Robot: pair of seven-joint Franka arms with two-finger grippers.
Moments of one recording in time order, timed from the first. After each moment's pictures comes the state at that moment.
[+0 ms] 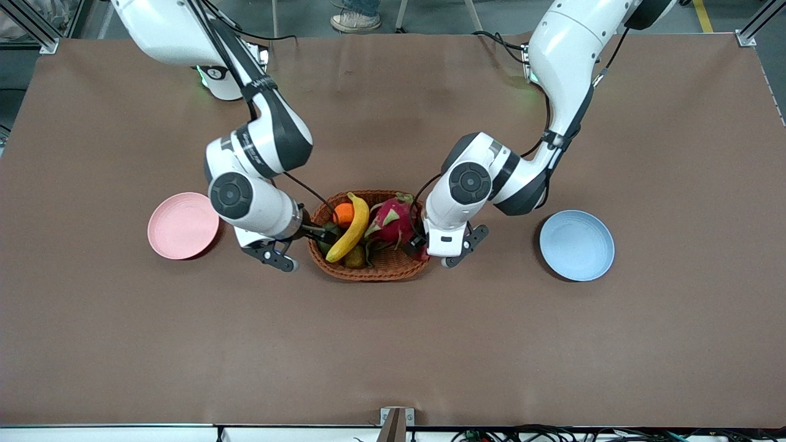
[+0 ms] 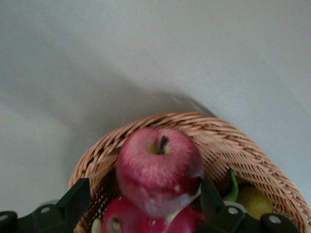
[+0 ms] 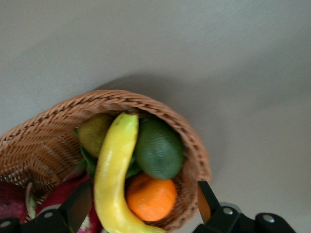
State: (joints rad) left arm -0.50 0.68 -0.19 -1.51 -0.07 2.26 -1.35; right arm 0.45 0.54 0.04 -1.59 0.21 2.05 0.84
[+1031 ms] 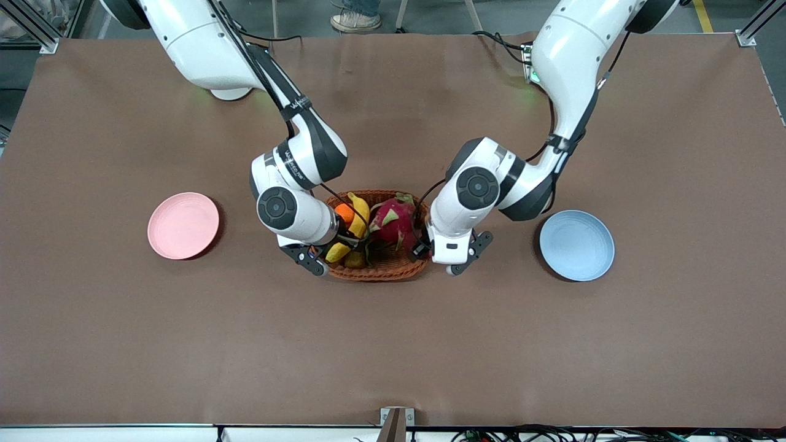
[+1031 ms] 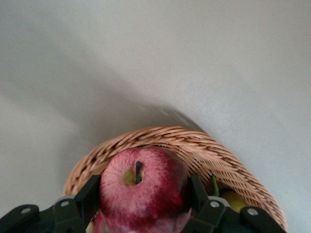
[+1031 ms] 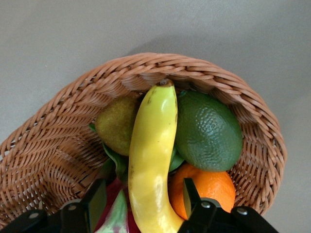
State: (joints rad) left arm -0.48 0.65 -0.18 -1.46 -0.07 2.20 -1.35; right arm 0.52 0.65 0.04 -1.54 0.28 2.14 1.01
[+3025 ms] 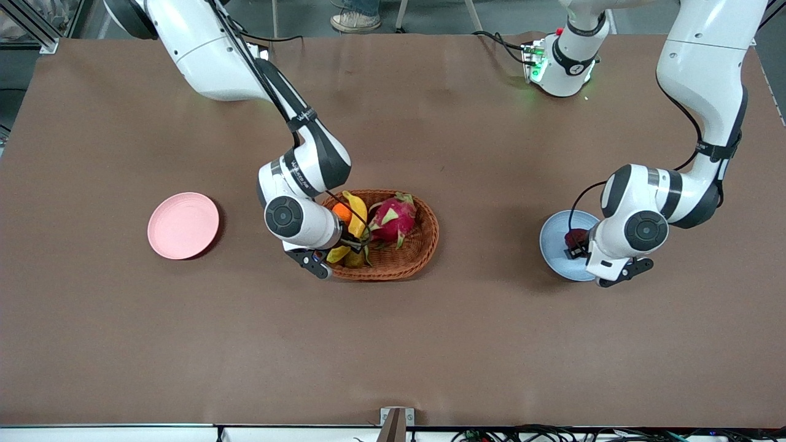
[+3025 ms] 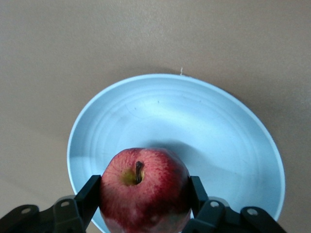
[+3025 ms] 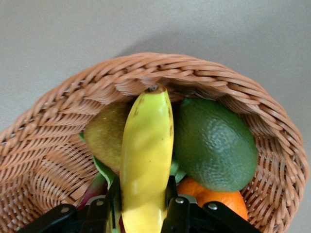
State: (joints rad) left arm 0.05 0.52 -0.19 -1.89 0.25 2.17 -0.69; right arm 0.52 0.70 0.04 -1.52 0.29 2.15 0.99
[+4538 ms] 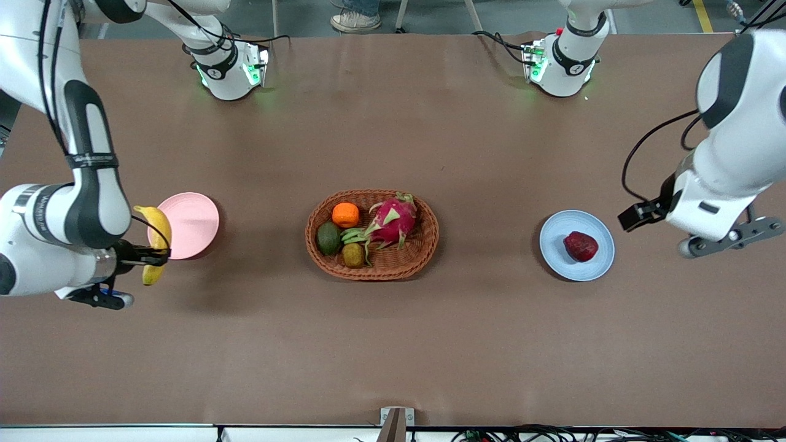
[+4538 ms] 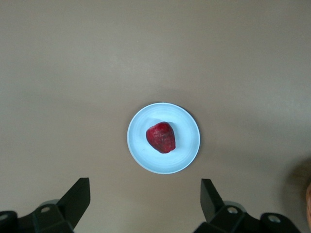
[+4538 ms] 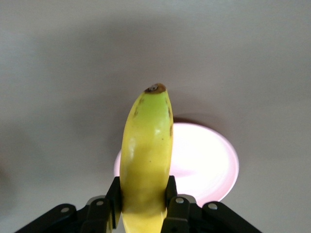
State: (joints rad) left arm 0.06 0.22 -0.27 -1.43 0.20 1.61 -0.42; right arm -0.09 0.58 -0.03 -1.52 0.06 1.76 0.02
